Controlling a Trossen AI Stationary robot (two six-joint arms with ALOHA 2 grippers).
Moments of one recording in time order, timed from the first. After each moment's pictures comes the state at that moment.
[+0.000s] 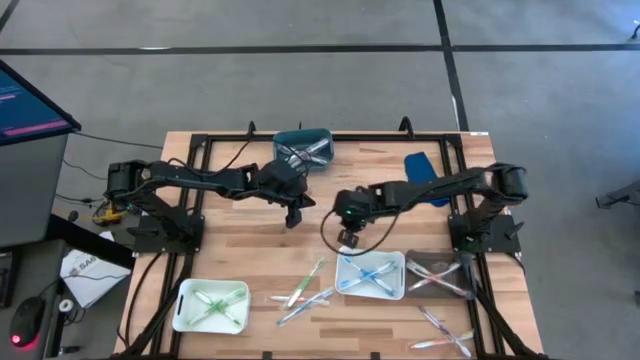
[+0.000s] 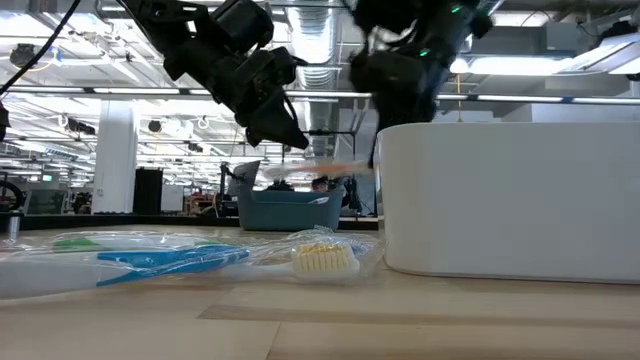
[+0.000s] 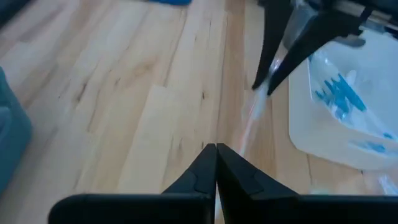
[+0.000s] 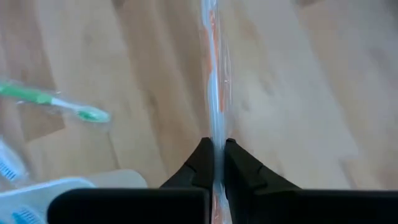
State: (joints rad) left arm 0.22 1.51 0.84 0.04 0.15 -0.07; right arm 0.03 1.70 1.17 -0.56 0.10 0.36
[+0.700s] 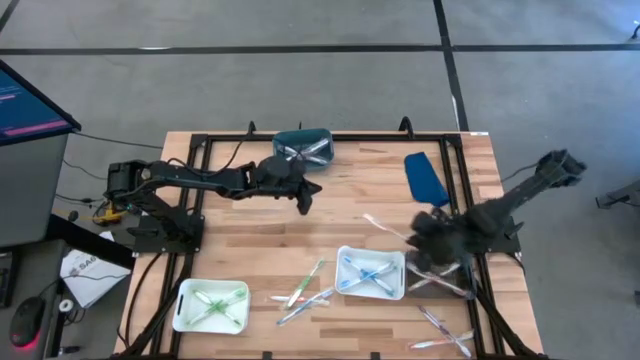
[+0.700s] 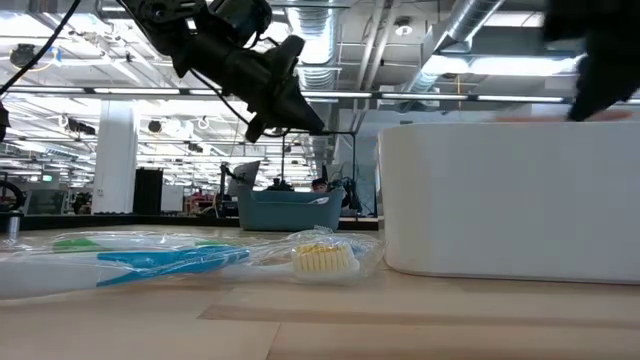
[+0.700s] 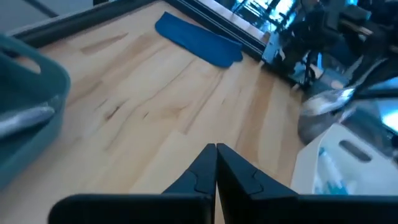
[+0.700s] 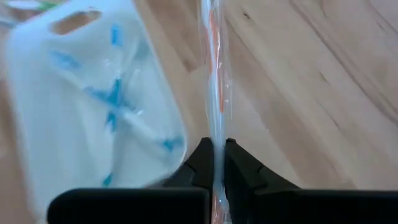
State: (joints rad) left arm 0.22 1.51 0.84 0.21 -0.01 -0.42; right arm 0.60 0.98 0.75 -0.92 0.44 1.05
